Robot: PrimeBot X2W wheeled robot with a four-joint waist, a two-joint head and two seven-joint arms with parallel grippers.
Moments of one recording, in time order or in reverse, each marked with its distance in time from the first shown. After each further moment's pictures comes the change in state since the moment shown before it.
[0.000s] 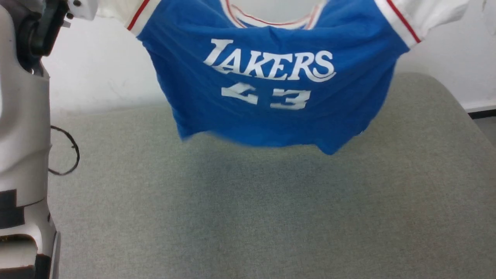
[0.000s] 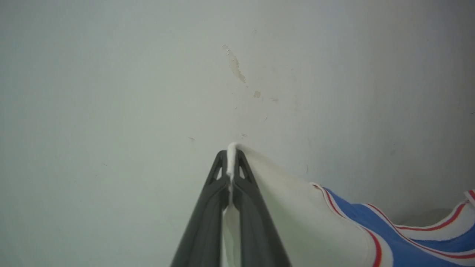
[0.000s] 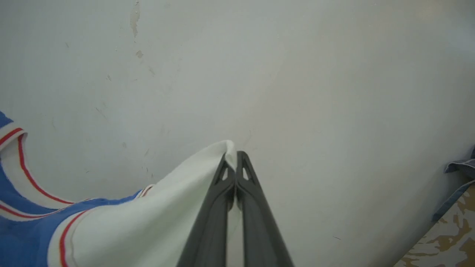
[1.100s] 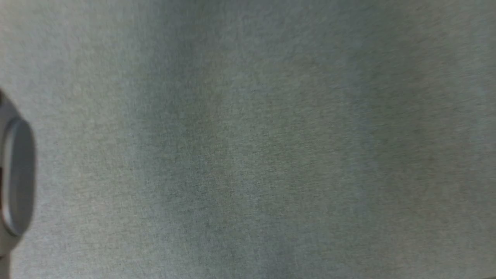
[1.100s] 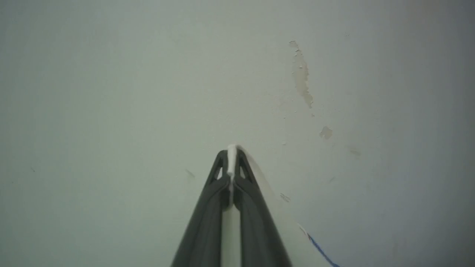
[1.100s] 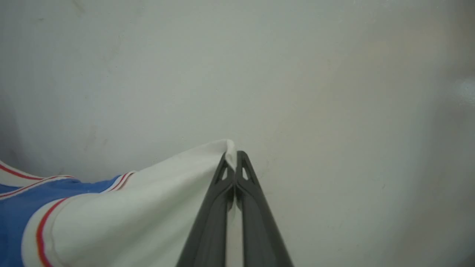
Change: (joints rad) left arm -0.599 -0.121 0.029 0.147 0.086 0.238 -0.376; right arm -0.770 0.059 0.097 0.437 -0.197 0.000 -0.228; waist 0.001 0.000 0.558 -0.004
